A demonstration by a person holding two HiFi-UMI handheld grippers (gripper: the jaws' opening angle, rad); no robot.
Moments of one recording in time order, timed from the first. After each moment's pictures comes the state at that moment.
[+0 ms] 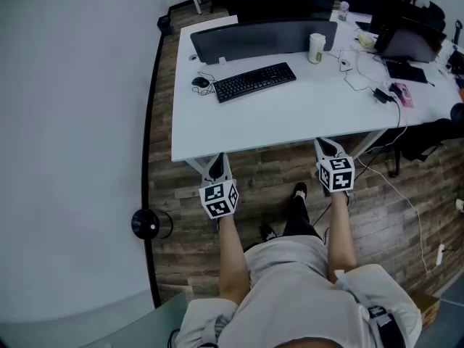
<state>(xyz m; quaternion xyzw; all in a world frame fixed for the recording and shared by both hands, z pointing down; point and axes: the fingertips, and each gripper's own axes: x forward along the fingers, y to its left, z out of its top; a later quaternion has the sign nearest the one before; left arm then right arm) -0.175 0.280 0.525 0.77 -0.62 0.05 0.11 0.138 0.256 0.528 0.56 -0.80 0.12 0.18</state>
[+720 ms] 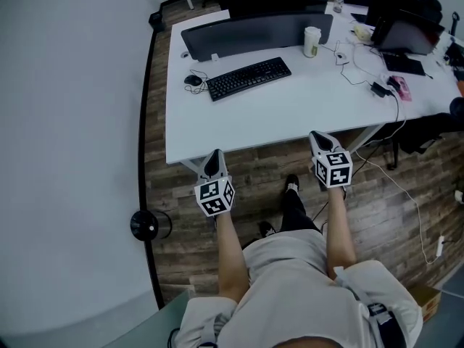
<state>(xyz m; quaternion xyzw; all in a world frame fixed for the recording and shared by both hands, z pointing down) -0.172 0.250 0.529 0.78 -0.62 0.05 0.12 0.136 0.229 0.526 0.56 -0.80 0.12 0.15</state>
